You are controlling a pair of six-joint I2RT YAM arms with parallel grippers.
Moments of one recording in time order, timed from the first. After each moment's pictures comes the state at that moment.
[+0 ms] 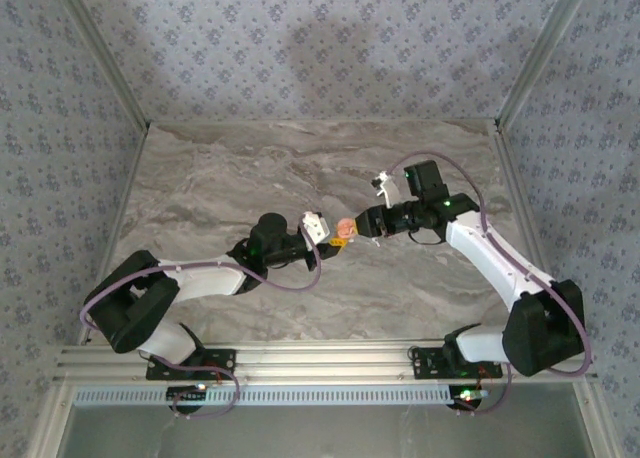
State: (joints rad) left arm -0.83 1.48 0.59 0.68 0.40 0.14; right arm 0.37 1.32 1.01 -0.60 -0.68 0.13
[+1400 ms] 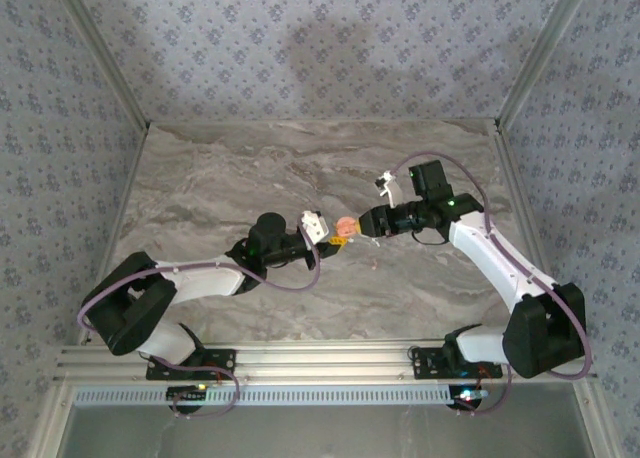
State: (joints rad) left arm -0.83 1.47 0.59 0.68 0.39 0.14; right arm 0.33 1.30 1.01 -0.63 -0.72 0.13
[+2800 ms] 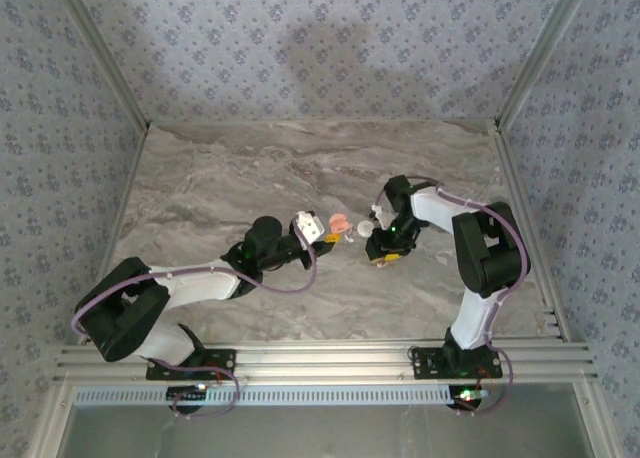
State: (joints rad) left arm -0.83 1.42 0.55 0.67 0.28 0.14; right arm 0.34 1.81 1.11 -0.88 -0.39 0.01
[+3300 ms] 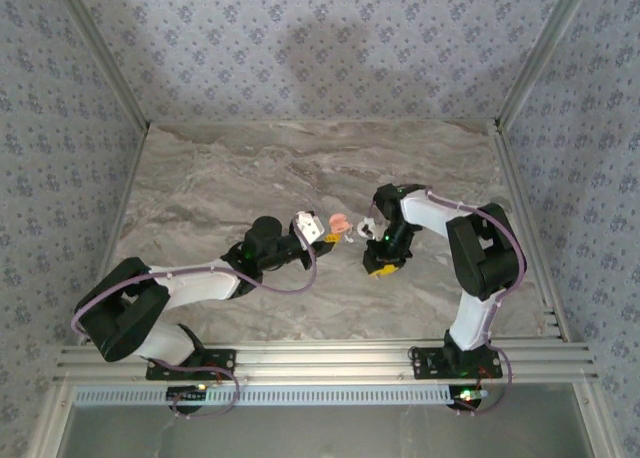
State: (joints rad) left arm -0.83 1.42 0.55 0.67 0.28 0.14; right arm 0.42 1.81 1.12 -1.03 -0.38 0.04
